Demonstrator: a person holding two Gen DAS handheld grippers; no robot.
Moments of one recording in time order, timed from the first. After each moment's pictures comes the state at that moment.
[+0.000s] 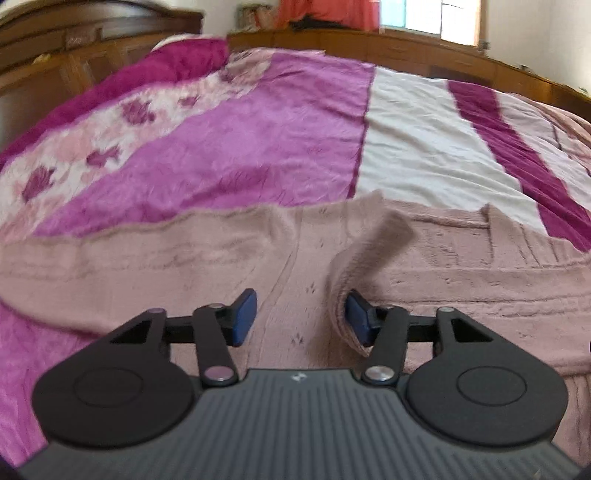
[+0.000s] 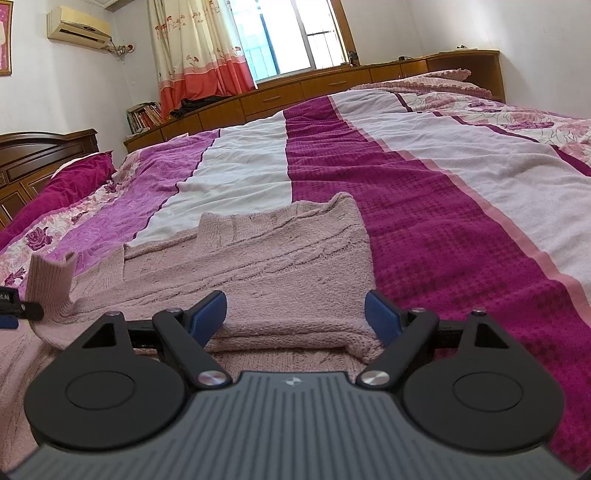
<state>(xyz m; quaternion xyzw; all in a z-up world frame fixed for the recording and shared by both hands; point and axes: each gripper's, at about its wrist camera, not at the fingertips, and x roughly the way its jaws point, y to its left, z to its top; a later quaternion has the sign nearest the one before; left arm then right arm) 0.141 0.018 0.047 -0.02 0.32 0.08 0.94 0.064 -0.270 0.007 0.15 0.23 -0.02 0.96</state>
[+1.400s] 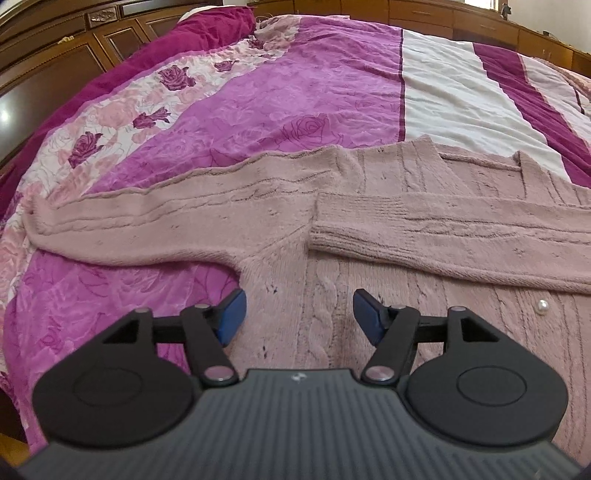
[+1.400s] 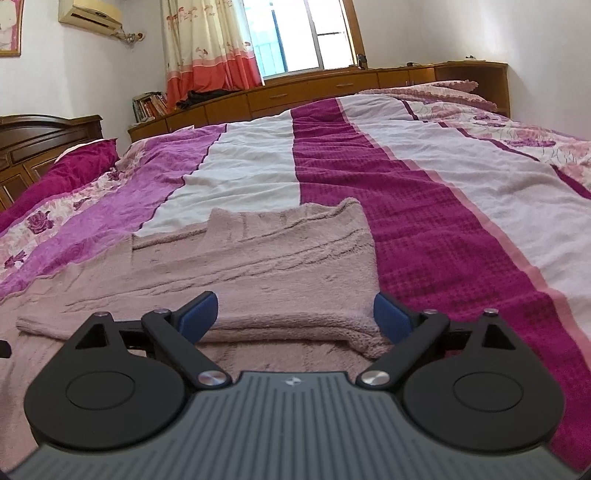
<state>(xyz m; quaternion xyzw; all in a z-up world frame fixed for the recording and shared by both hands) 0.086 0.054 0.045 0.00 0.38 0.12 0.92 0.054 -0.263 0.022 0.12 0.24 -0.02 0.96</state>
